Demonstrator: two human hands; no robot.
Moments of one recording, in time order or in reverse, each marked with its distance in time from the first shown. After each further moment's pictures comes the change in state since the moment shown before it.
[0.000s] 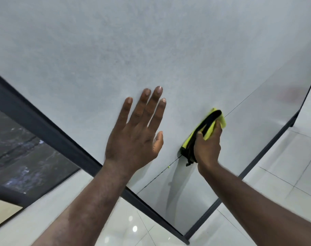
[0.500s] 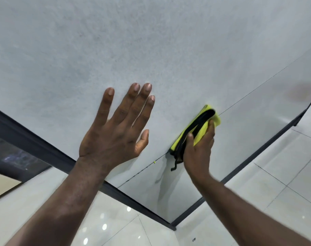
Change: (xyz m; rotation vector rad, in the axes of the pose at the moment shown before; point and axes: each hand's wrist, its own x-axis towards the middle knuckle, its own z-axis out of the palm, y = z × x) left_hand -0.004 0.012 0.018 0.190 0.026 0.066; right_hand 0.005 0.046 -0.011 -0.074 -0.087 -0.181
